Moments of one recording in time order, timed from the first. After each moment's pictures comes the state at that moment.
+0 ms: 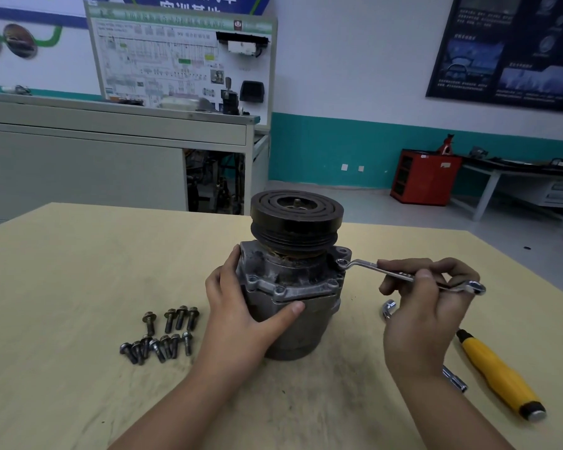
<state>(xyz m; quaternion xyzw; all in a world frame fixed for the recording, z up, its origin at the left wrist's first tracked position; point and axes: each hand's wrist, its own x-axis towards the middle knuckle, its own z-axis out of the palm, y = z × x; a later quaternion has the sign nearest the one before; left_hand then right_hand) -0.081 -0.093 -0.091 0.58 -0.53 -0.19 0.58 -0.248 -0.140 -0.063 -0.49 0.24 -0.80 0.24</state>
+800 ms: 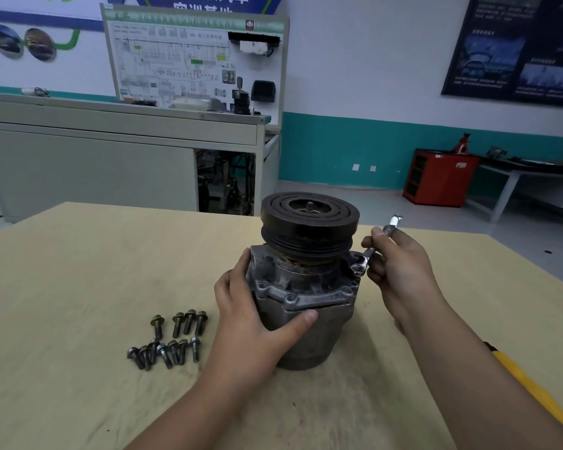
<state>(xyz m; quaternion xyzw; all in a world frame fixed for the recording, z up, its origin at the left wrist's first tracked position) -0.079 -0.094 -0.092 0.59 -0.54 -0.19 0.57 -0.240 -0.205 -0.034 -0.48 0.40 -0.59 0.51</state>
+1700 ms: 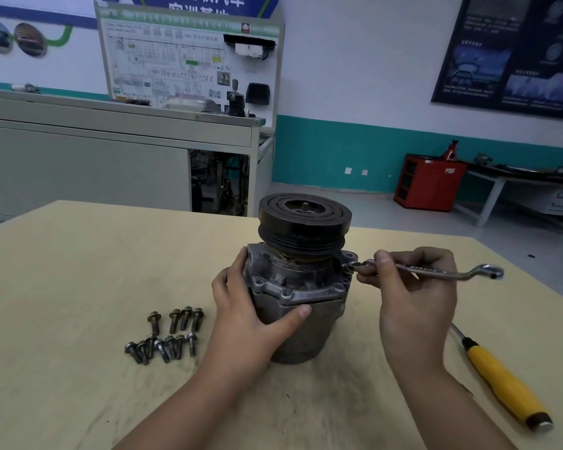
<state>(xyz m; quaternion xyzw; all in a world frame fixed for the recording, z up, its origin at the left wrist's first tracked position) -0.078 -0.095 -0.096 0.59 -0.54 -0.20 0.57 -0.241 -0.139 -0.048 -0.53 0.31 -0.75 0.27</state>
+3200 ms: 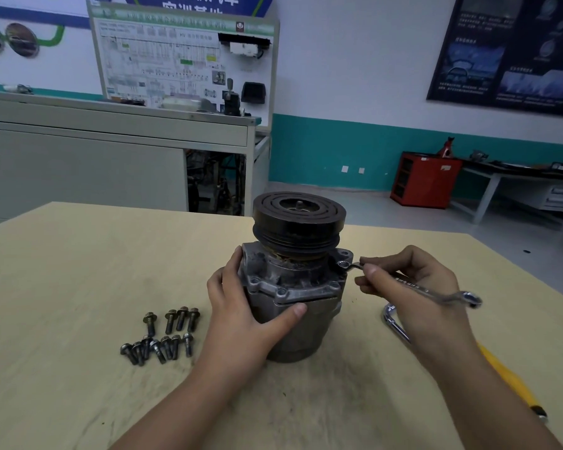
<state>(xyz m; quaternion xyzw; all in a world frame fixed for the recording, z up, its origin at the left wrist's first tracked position) -0.079 -0.095 -0.093 0.59 -0.54 -0.20 0.57 -0.271 -0.142 -0.041 -0.60 0.36 -0.60 0.38</state>
